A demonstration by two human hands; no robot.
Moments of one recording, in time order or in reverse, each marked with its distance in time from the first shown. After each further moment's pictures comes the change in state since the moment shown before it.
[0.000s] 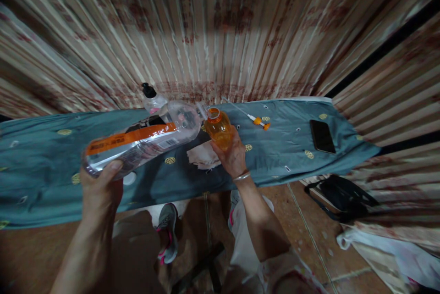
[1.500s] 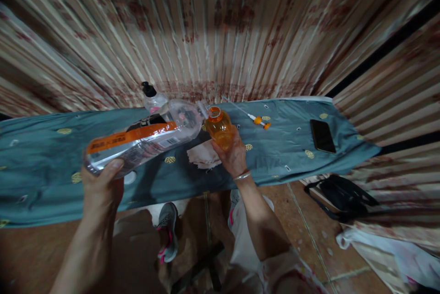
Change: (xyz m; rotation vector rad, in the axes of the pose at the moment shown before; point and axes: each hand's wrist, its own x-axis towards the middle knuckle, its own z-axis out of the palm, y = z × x) left_hand -0.001 0.000 0.000 0.030 -0.037 0.029; right_hand -0.001 0.001 0.001 -0.001 0.011 0.021
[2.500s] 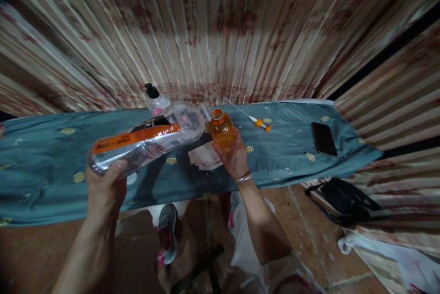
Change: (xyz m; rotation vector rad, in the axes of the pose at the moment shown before) left_hand -0.001 -0.001 0.002 -0.041 0.018 0.016; right_hand 0.000 0.000 -0.001 -0.007 0.020 -0.012
